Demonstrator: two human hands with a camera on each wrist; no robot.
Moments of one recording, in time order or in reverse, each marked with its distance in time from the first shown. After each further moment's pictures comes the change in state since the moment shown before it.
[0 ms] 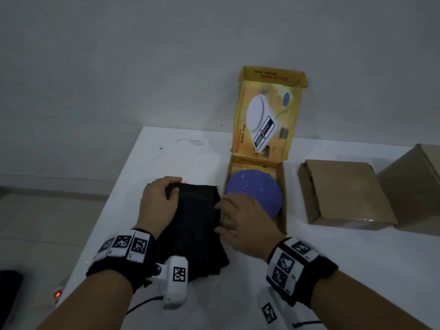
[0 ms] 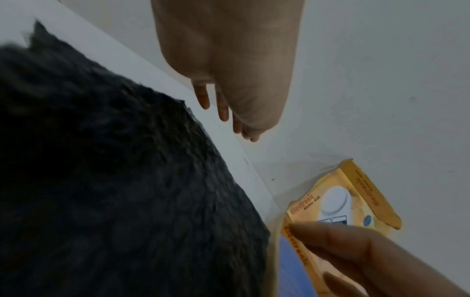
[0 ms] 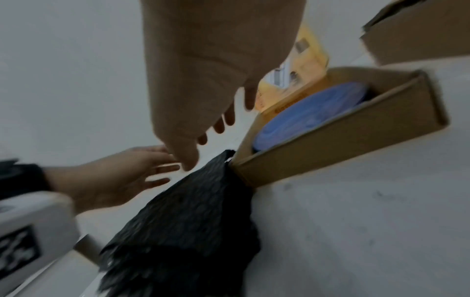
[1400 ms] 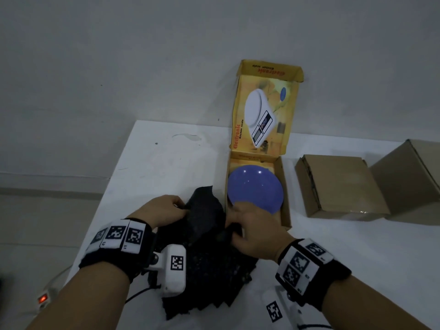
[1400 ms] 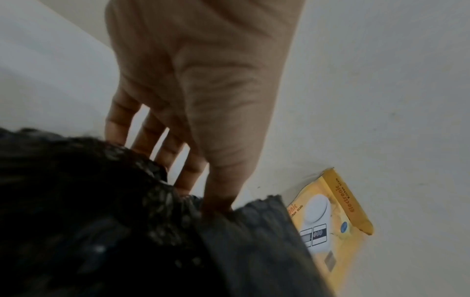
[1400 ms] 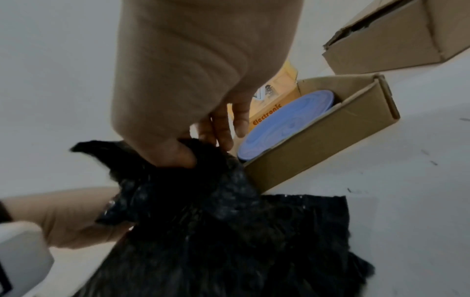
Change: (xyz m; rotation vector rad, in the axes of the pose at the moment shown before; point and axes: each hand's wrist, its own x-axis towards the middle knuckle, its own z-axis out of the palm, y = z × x) left_hand 0.016 -0.010 -0.007 0.325 -0.750 -0.289; right_hand -0.011 -0.011 -0.002 0.222 -0.085 0.035
